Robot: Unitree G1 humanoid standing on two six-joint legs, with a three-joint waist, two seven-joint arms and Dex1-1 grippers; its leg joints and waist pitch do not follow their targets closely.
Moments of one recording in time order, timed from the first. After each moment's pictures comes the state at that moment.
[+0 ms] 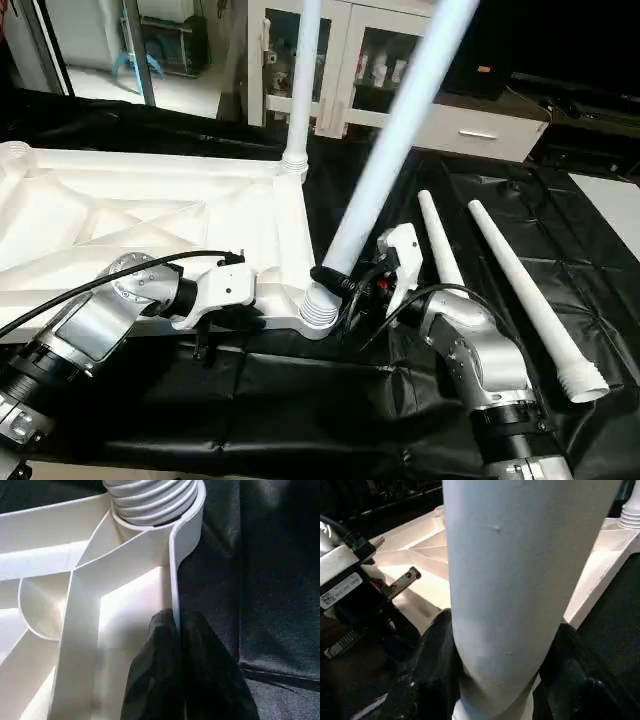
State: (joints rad) left arm -0.55 0.49 -0.47 0.28 0.14 0.23 -1.14; right arm -0.30 -0.32 0.05 0.21 0.44 0.36 0.85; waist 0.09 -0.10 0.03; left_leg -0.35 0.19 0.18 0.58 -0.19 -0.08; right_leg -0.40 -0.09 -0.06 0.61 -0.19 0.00
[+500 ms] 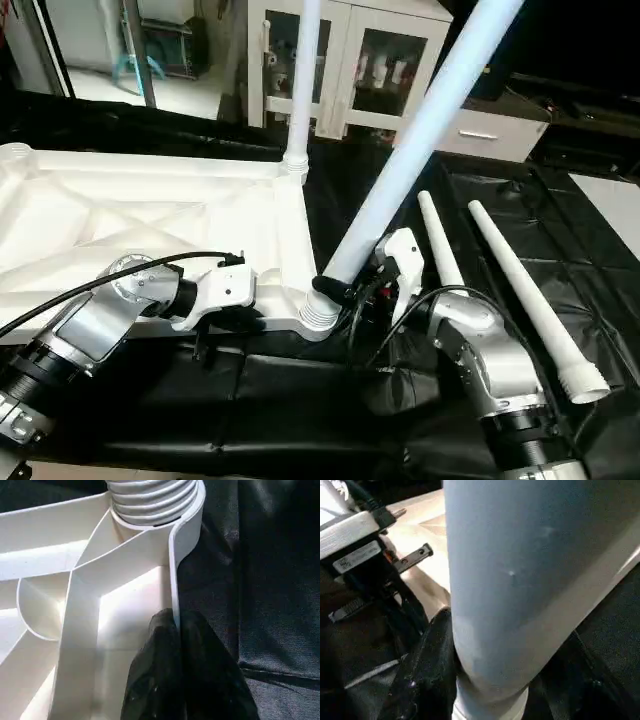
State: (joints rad) left arm -0.55 0.49 -0.47 0.28 0.14 0.22 -1.15; right arm -0.28 -0.41 0.13 0.15 0.38 0.31 0.90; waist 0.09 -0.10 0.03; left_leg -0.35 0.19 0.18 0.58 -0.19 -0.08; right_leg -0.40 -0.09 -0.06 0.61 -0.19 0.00
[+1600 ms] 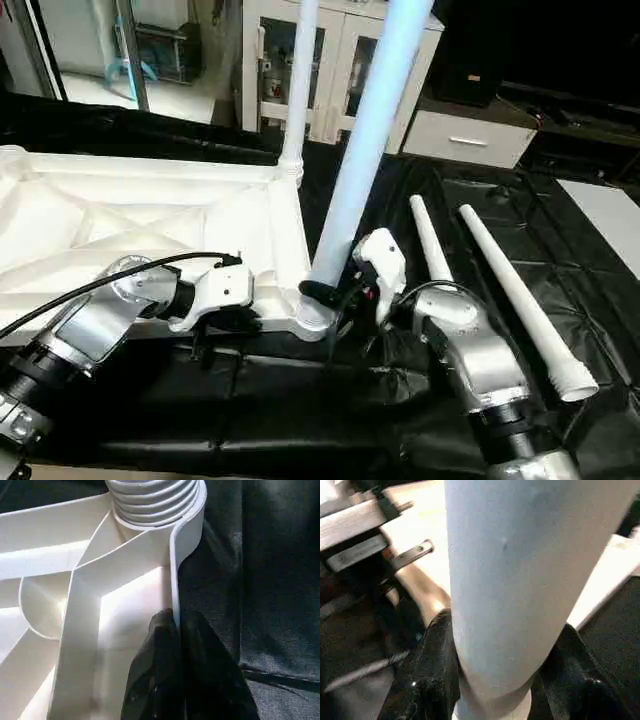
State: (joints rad) left arm -0.55 0.46 -0.45 0.32 0.15 0.26 -1.10; right arm -0.34 -0.33 0.17 0.21 0.31 0.26 0.77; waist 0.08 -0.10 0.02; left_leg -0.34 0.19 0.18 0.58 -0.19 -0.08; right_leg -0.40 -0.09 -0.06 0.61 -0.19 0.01
